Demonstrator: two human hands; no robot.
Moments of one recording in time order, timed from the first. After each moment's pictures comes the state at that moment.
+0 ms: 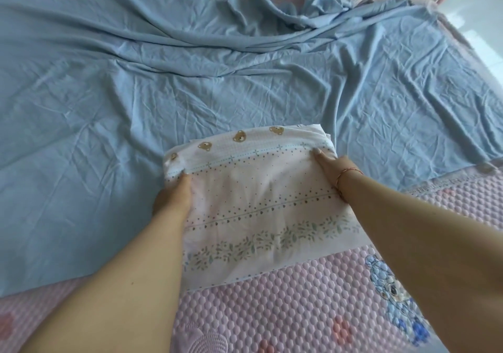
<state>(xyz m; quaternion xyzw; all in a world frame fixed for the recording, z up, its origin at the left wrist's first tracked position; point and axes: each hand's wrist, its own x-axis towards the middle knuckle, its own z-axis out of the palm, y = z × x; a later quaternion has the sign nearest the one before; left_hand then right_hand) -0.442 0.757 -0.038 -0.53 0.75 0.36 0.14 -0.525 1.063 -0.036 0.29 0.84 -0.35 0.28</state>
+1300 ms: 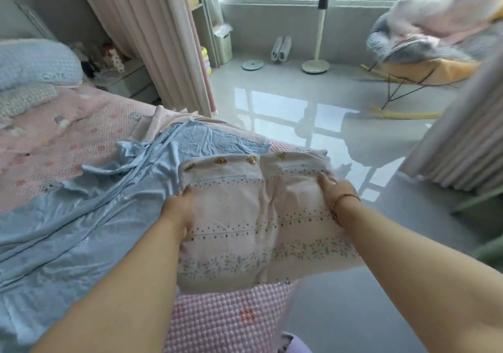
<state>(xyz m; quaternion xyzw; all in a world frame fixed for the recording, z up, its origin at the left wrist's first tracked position) -0.426 1.056 0.205 -0.07 0.86 0.45 0.24 -0.241 1.311 0.199 0.55 0.69 -0.47 -0.03</state>
